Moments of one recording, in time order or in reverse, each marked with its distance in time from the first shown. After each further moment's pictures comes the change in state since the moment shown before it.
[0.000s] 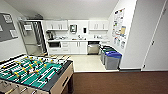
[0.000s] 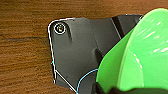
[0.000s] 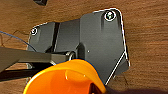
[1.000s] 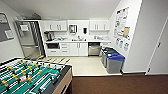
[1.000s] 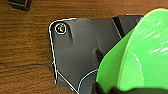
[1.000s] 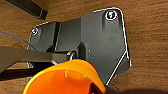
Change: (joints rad) left arm 0.000 -0.002 -0.001 0.000 0.000 0.000; right arm -0.001 0.006 -0.002 0.000 -0.001 0.000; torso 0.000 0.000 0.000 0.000
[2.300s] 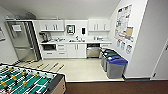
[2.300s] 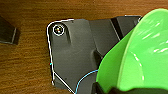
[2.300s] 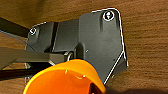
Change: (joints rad) left arm -0.002 0.006 0.002 0.000 0.000 0.000; right arm 0.000 -0.004 -0.010 0.000 0.000 0.000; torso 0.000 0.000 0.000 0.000
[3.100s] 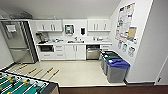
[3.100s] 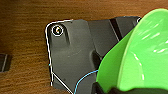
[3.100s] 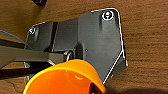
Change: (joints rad) left arm 0.000 0.000 0.002 0.000 0.000 0.000; right arm -0.002 0.001 -0.002 0.000 0.000 0.000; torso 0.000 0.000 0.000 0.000
